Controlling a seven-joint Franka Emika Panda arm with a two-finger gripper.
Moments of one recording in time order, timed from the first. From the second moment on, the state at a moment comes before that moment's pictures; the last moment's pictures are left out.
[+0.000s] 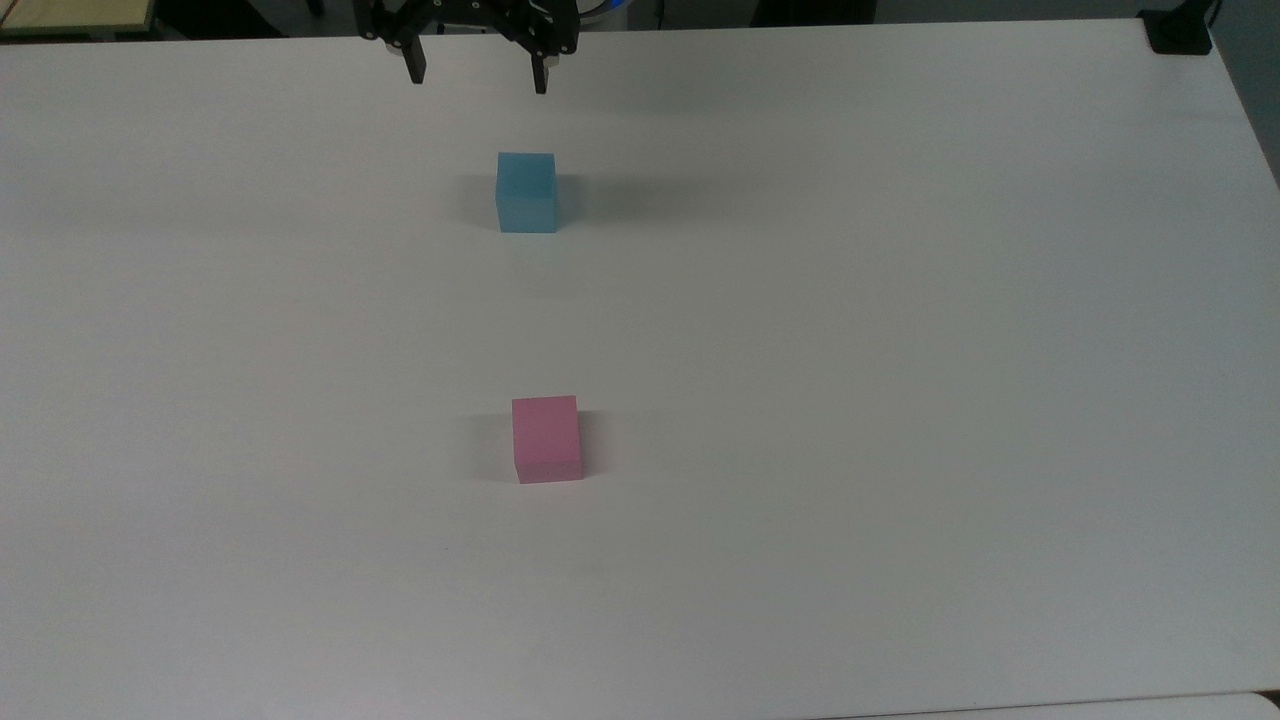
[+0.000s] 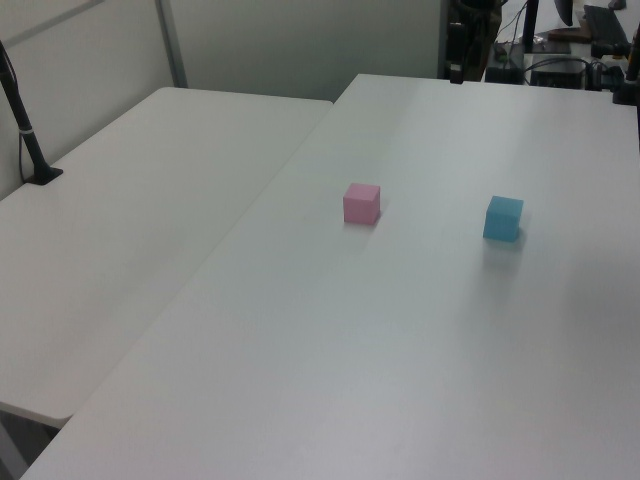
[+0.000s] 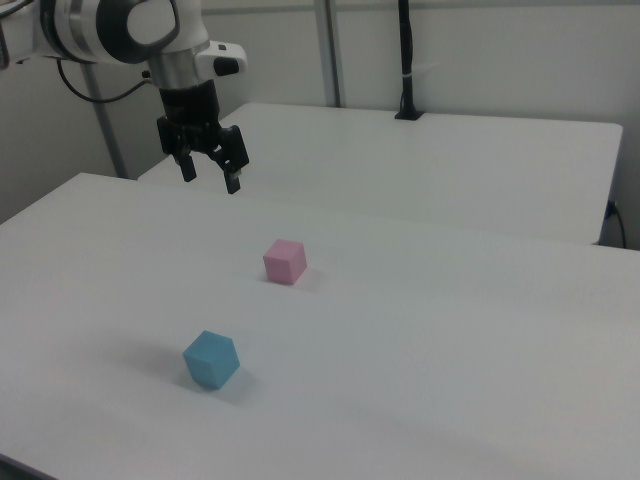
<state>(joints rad) 0.02 0.06 -0.04 -1.56 0.00 1.64 0.05</state>
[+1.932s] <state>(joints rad) 0.02 0.06 -0.04 -1.56 0.00 1.64 0.05</state>
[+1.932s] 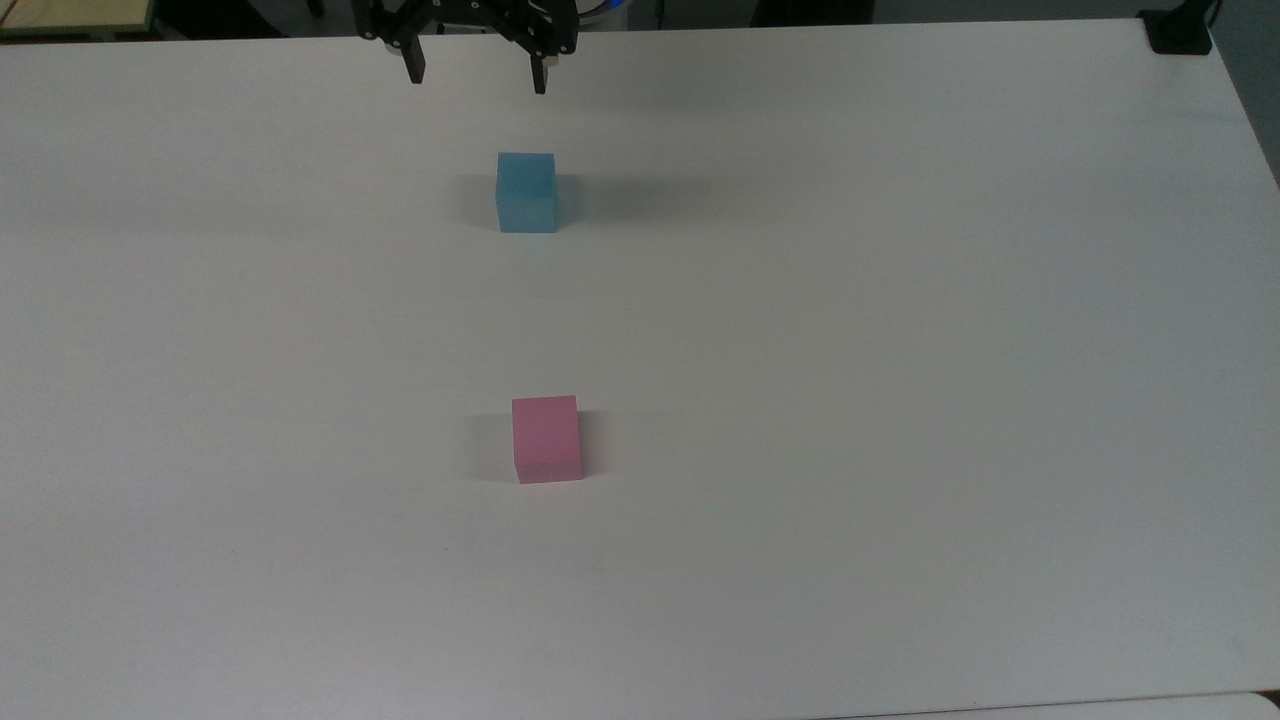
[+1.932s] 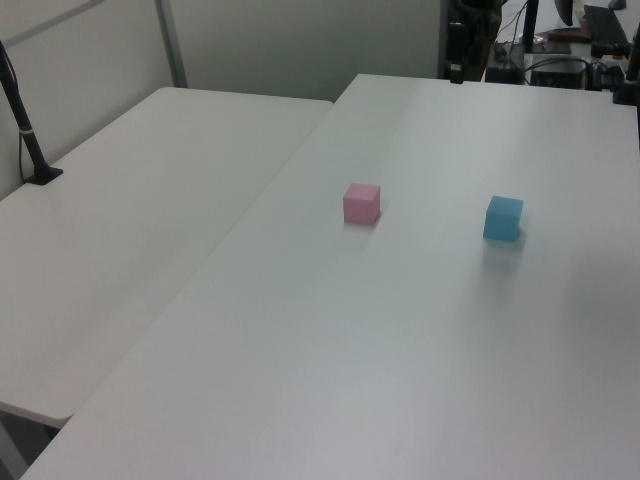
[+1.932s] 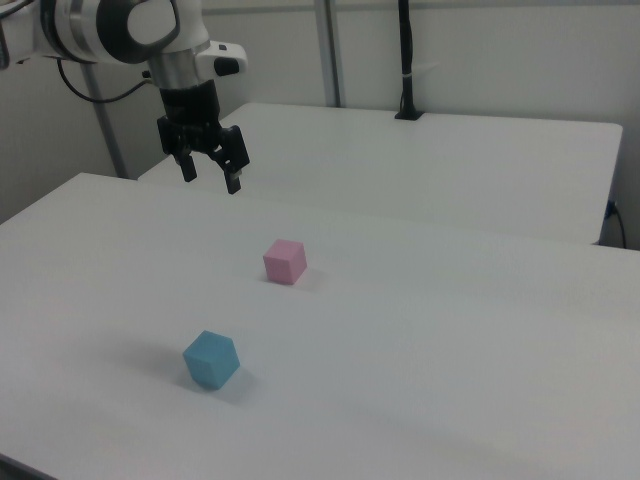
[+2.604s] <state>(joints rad) 0.03 0.06 -0.04 -1.56 0.00 1.64 0.05</state>
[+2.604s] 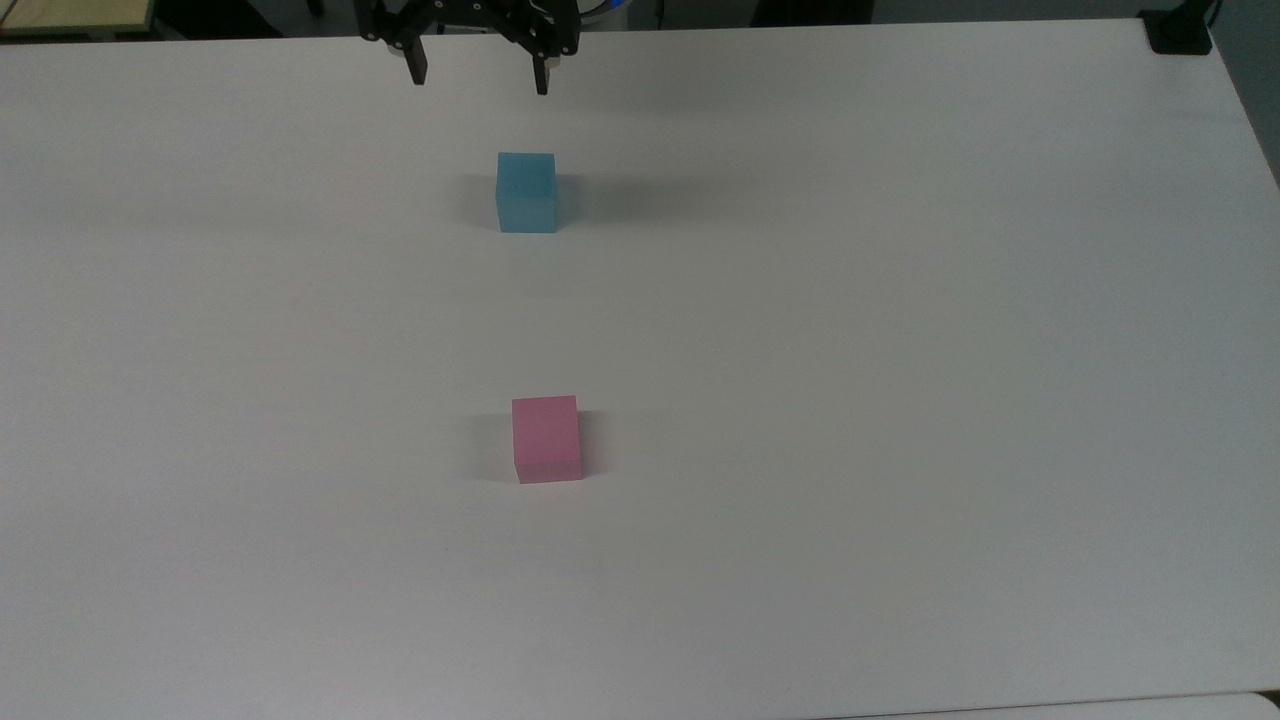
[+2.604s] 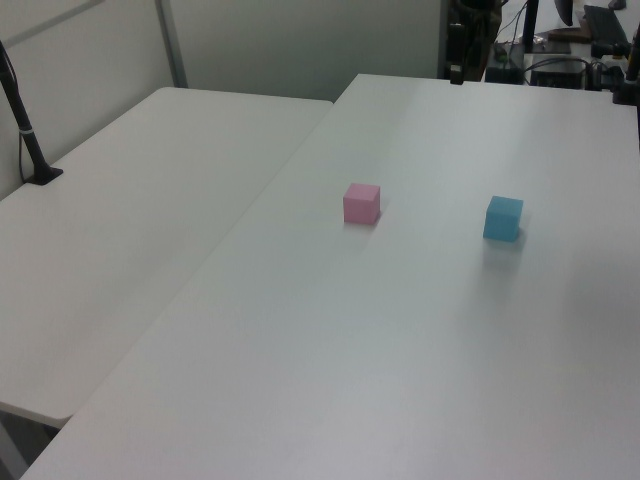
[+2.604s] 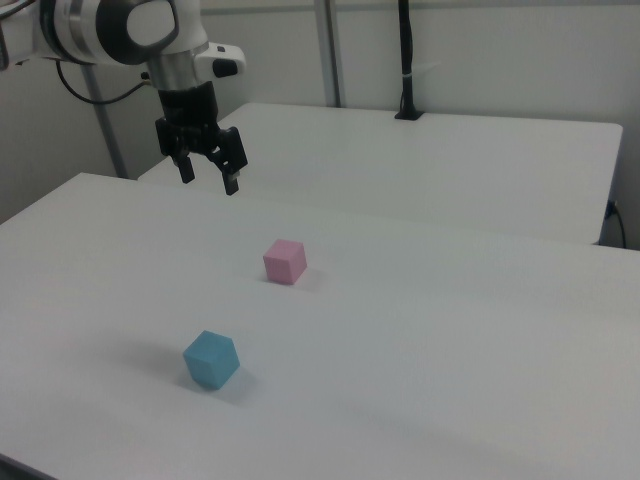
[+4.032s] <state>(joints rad) 0.05 -0.13 -0.06 -2.11 -0.03 1.83 -0.06</state>
